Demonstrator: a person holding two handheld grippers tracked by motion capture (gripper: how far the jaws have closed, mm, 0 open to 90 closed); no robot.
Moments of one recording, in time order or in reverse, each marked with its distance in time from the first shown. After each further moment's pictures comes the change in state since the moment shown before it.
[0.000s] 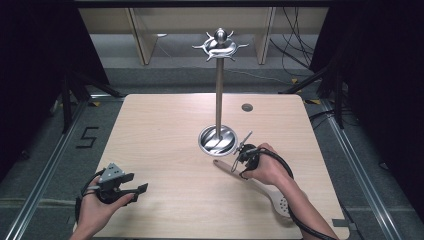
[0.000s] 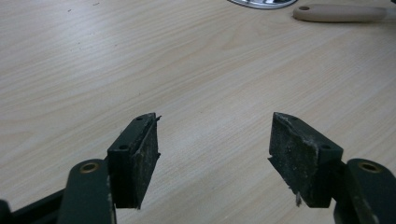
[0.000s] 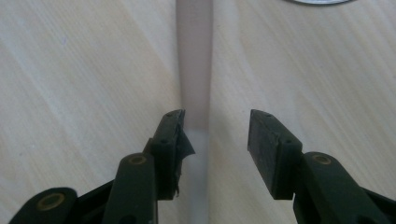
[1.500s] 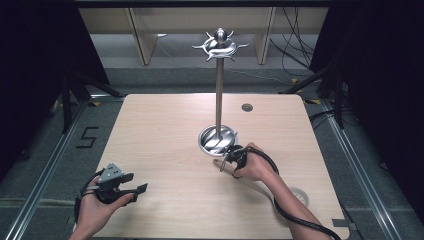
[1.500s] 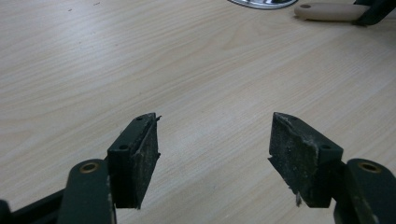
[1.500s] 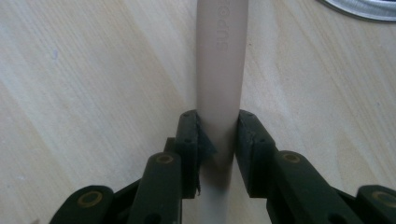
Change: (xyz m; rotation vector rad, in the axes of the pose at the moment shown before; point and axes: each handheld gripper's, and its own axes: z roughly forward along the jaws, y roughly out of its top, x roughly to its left) left arm 0.004 0.000 -0.001 0.010 -0.008 0.028; right arm 0.000 0.026 0.031 0.088 0.021 -0.083
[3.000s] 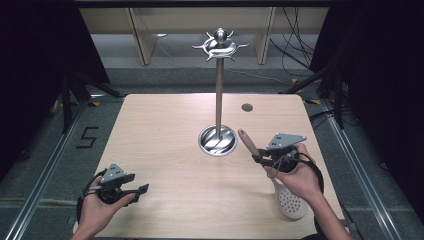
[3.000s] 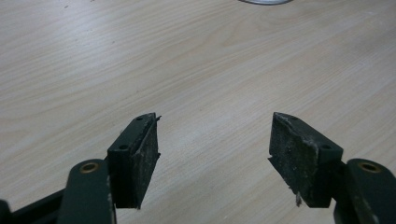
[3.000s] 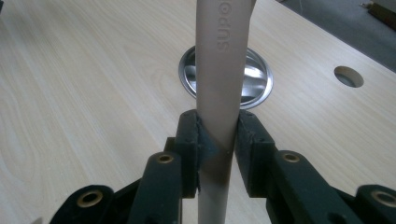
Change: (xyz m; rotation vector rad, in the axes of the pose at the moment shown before) left arm -0.004 0.001 0.003 0.017 0.008 -0.009; right arm 0.008 -0.100 -0.098 -0.685 -0.134 0.097
